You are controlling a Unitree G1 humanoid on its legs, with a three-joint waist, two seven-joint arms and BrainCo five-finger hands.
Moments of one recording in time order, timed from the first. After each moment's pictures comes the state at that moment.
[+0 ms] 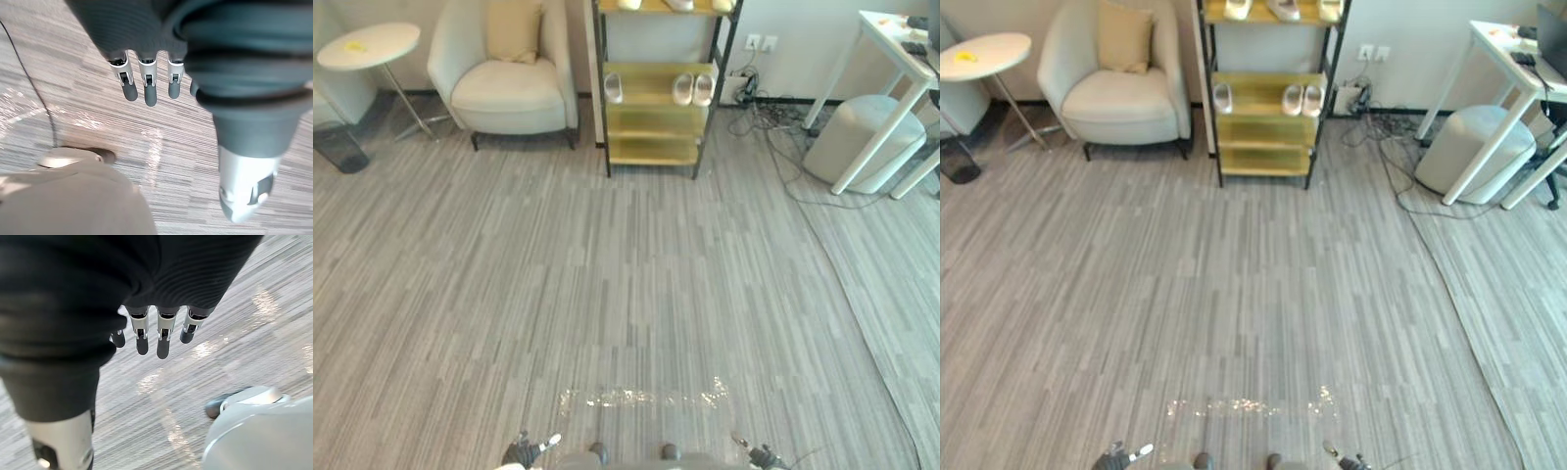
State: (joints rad) left arm 0.11 0.10 0.20 1.00 -0.07 -0.07 0.06; right arm 0.10 -0.04 -0.33 1.03 0.22 -0.05 -0.09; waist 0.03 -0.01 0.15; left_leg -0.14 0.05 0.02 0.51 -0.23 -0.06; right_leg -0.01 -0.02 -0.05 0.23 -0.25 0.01
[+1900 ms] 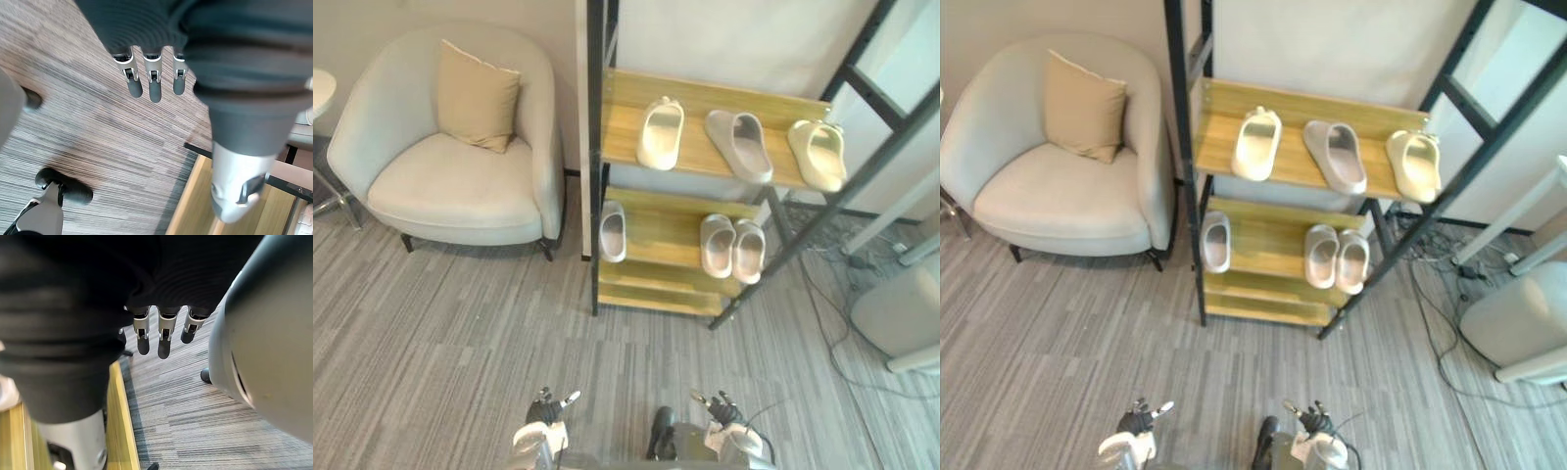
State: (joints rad) left arm 0.01 -0.01 0.24 1.03 -0.09 -0.10 0.06; right arm 0.00 0.05 -0.23 1.00 0.15 -0.06 -0.09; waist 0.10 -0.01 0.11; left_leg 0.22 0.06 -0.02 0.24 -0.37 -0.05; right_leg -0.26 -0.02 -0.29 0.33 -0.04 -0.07
